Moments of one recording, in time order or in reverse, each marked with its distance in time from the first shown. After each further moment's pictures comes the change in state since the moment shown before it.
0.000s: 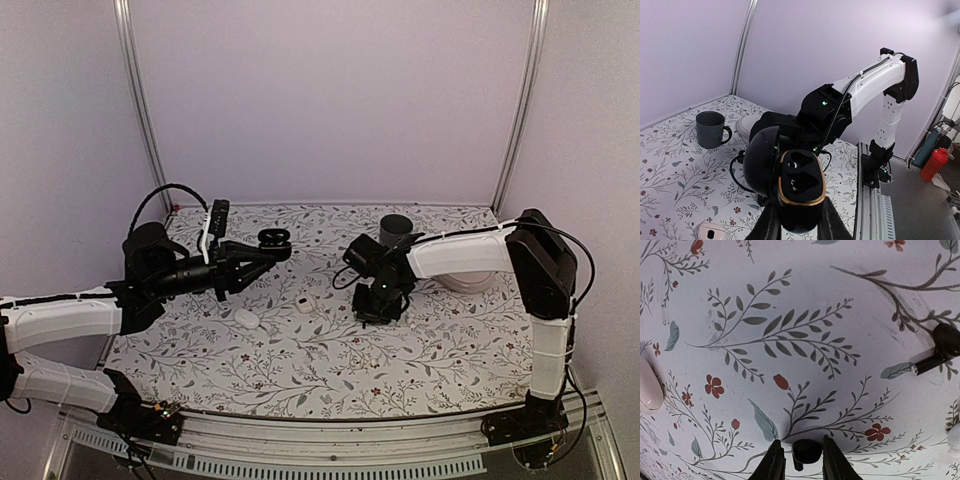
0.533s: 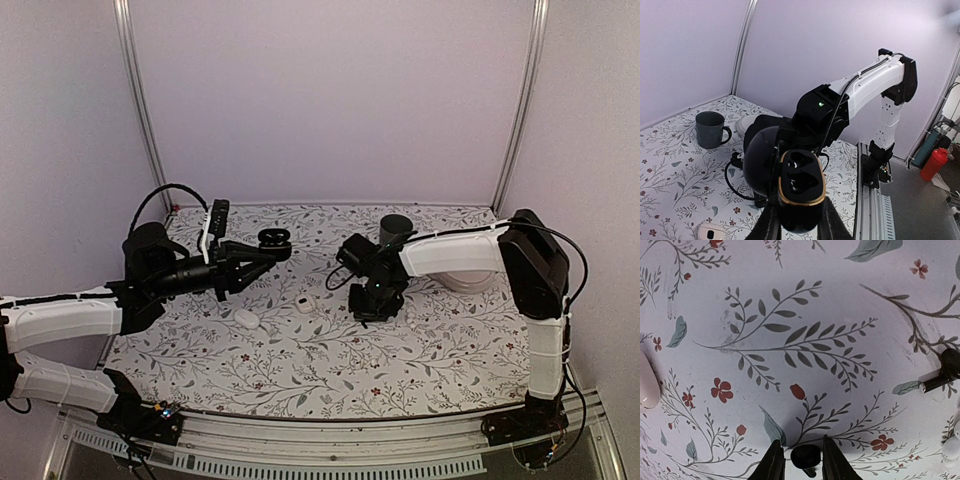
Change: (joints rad) left arm 0.000 0.002 0.000 0.004 0.003 -0.003; right arm 0.010 0.048 0.074 -0.049 0.034 -0.091
